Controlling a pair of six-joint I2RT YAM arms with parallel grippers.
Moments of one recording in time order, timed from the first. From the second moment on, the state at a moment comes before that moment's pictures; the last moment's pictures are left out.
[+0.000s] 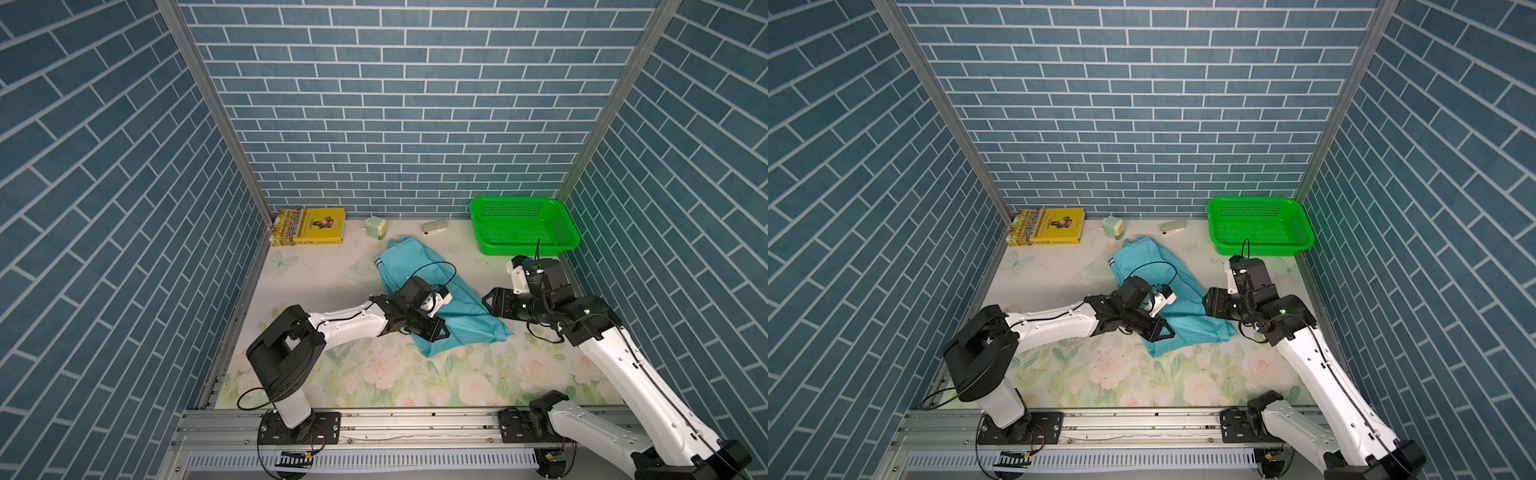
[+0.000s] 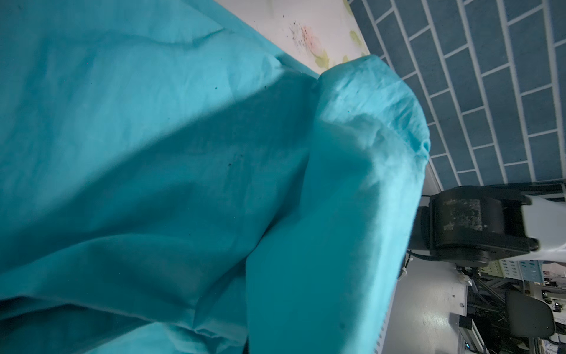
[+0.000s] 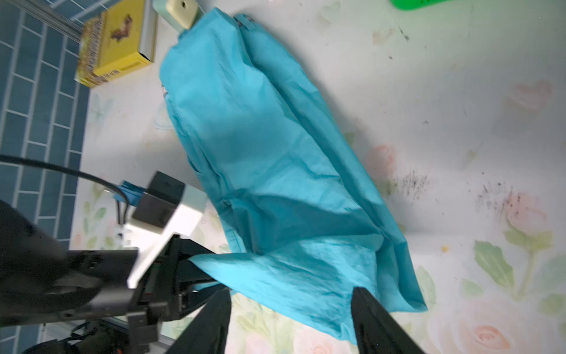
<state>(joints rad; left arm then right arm) -0.89 1.70 1.03 -0.18 0.53 -0.42 0.46 0.94 1.01 -0.96 -0.11 0.52</state>
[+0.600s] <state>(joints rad) -0.89 1.70 1.00 -0.17 0.51 -0.41 0.44 0.62 0.48 -0.73 -0.23 1.14</state>
